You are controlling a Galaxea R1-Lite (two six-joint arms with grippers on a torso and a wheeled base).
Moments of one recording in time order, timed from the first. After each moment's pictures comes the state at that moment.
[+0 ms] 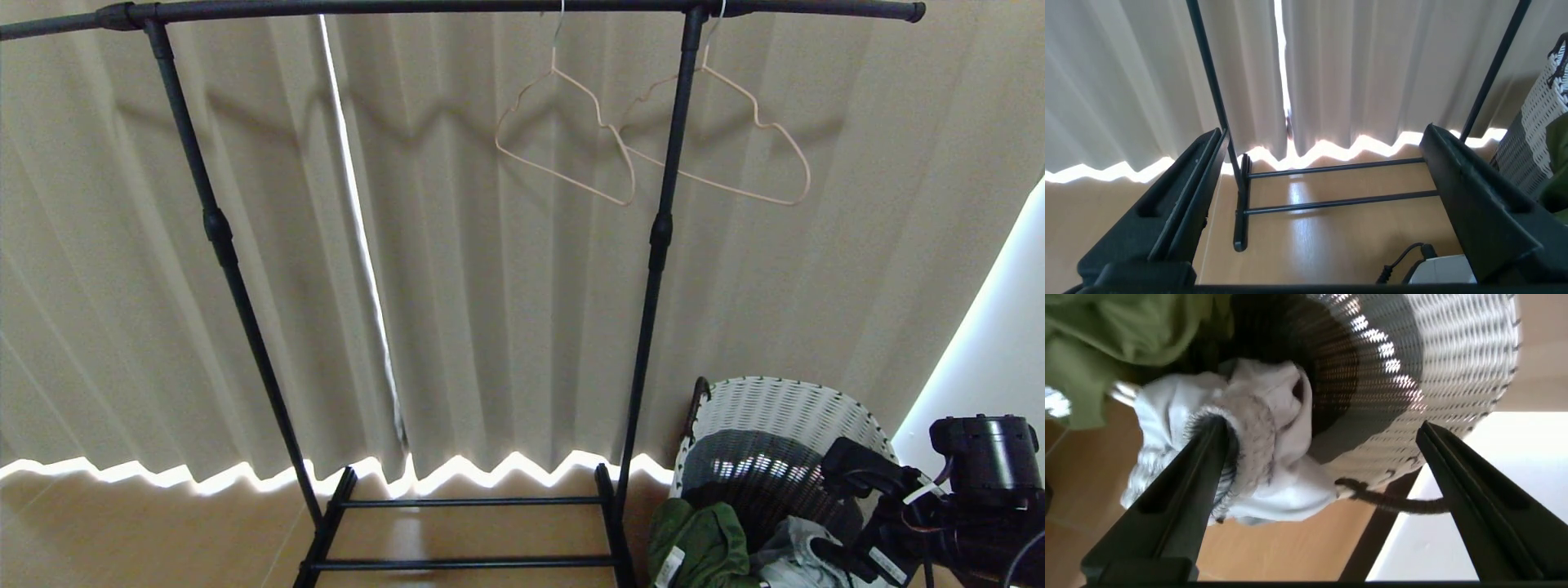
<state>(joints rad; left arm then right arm) 0.10 0.10 0.00 0.02 -0.16 0.07 -0.06 1.81 -0.26 -0.65 0.02 -0.74</state>
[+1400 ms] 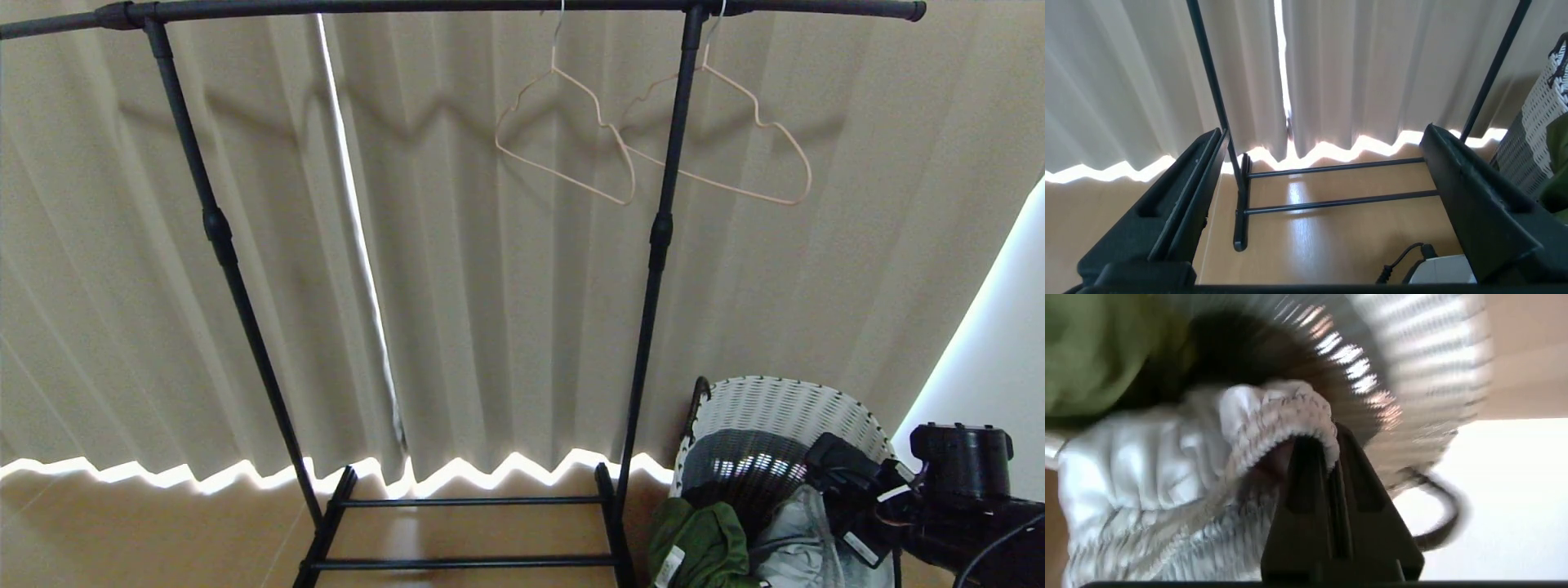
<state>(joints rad) 0.10 0.10 0.00 0.02 -0.16 0.07 -0.06 2.00 -0.19 -1.07 0.00 -0.75</state>
